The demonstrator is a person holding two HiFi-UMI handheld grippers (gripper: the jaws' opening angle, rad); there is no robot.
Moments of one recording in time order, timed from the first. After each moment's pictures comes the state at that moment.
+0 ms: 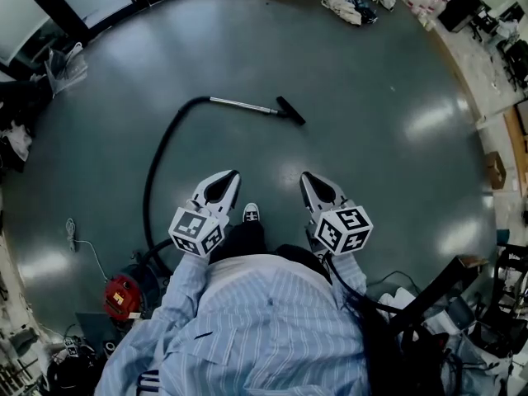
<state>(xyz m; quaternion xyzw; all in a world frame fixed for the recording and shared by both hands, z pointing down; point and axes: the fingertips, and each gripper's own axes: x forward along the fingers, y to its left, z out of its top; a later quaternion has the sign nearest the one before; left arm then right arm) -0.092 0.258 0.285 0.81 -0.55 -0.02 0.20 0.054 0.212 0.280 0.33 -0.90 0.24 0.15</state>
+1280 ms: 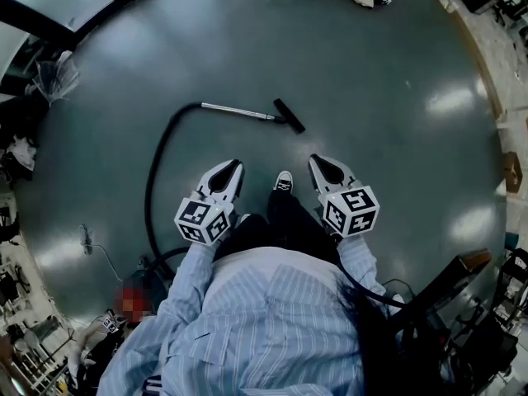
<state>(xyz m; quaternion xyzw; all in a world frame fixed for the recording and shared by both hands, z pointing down) -0.063 -0.023 0.339 0.77 -0.57 0.01 0.29 0.089 -0.088 0.329 0.30 -0.89 0.25 0.22</state>
